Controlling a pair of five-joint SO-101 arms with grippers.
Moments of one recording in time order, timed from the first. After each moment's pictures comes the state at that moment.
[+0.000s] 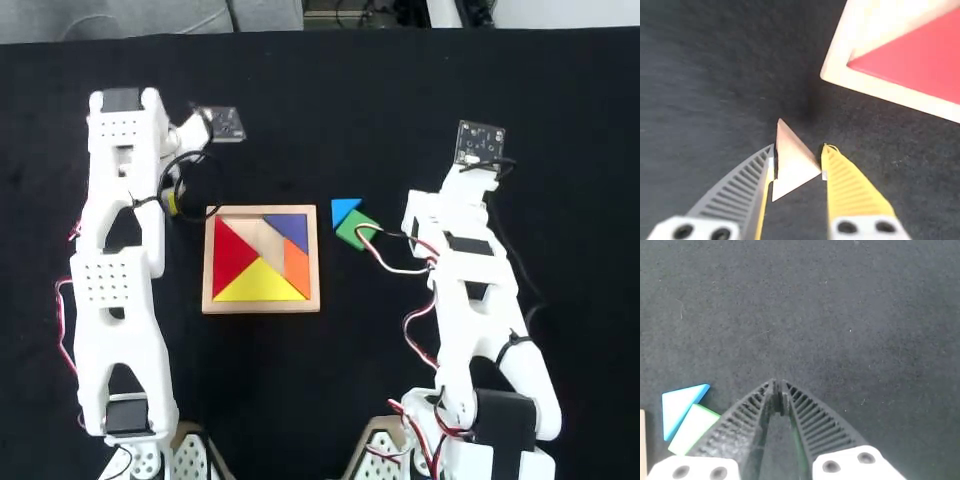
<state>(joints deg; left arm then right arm) -9.3 52.0 -54.5 99.6 -76.9 7.4 -17.3 55.4 16.9 -4.4</state>
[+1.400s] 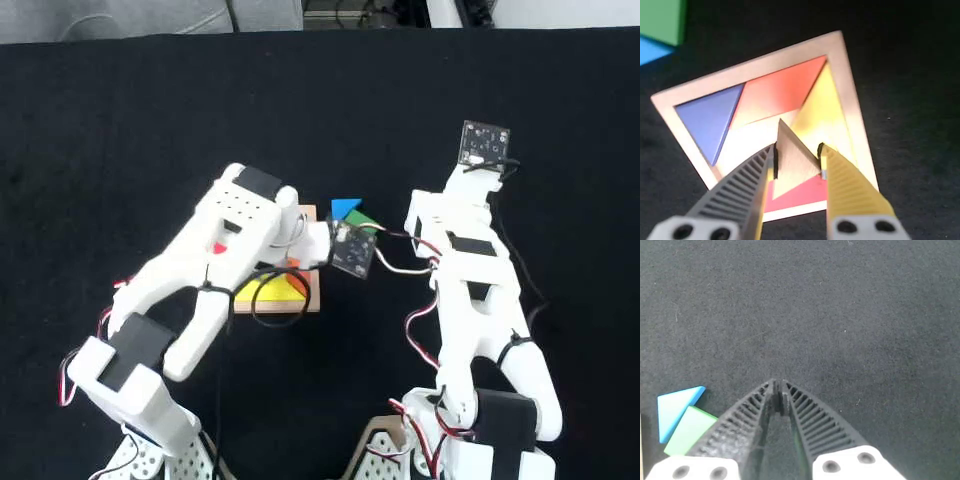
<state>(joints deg) 21.5 8.0 11.8 73.6 -83.8 8.3 -17.3 55.4 16.7 -4.4</state>
